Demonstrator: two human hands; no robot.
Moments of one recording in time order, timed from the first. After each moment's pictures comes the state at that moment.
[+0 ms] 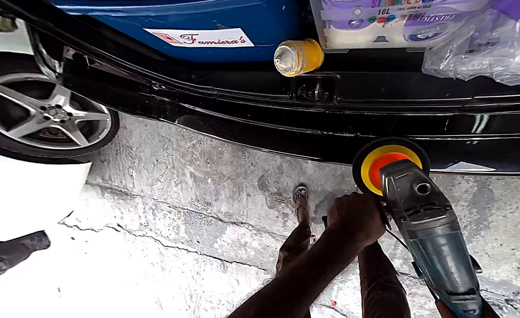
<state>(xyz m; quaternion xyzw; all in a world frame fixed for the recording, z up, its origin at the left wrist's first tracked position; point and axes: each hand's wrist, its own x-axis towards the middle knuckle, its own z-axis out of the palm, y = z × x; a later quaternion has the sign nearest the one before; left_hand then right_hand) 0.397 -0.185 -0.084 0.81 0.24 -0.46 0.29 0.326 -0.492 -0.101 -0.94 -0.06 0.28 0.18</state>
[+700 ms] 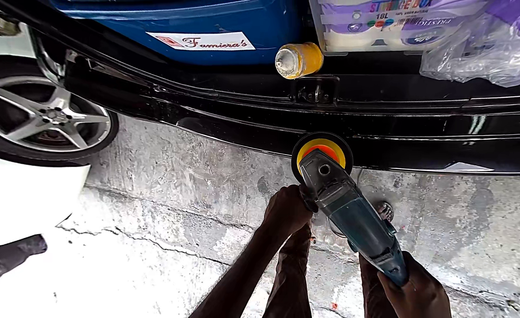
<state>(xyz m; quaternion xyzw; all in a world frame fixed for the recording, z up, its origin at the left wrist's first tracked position) 0.323 -0.086 -0.088 0.81 0.38 -0.37 0.25 0.324 -0.387 -0.097 -0.93 -0.16 0.27 0.19</state>
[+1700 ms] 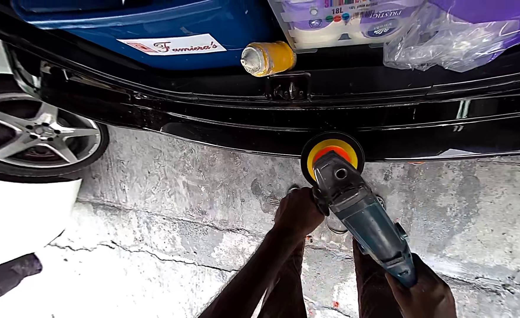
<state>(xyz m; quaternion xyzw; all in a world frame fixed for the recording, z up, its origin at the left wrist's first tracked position) 0.348 -0.147 -0.090 0.82 0.34 -0.40 0.24 0.322 -0.440 -0.101 -0.93 -0.10 0.28 0.20</state>
